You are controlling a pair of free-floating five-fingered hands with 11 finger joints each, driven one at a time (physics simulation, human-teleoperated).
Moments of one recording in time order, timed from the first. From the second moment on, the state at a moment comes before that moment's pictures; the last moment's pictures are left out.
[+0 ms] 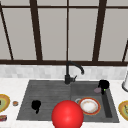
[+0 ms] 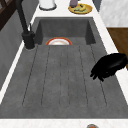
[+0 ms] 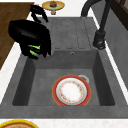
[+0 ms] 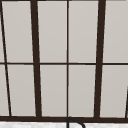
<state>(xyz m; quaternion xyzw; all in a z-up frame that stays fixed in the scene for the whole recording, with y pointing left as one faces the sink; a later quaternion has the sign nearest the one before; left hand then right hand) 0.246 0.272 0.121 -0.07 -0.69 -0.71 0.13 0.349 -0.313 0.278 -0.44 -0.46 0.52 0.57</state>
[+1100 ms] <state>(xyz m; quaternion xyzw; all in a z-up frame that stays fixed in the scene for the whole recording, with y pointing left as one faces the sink) 0.246 0.272 0.121 -0.07 -0.69 -0.71 0.13 0.292 -0.389 0.345 -0.44 -0.46 0.52 0.57</state>
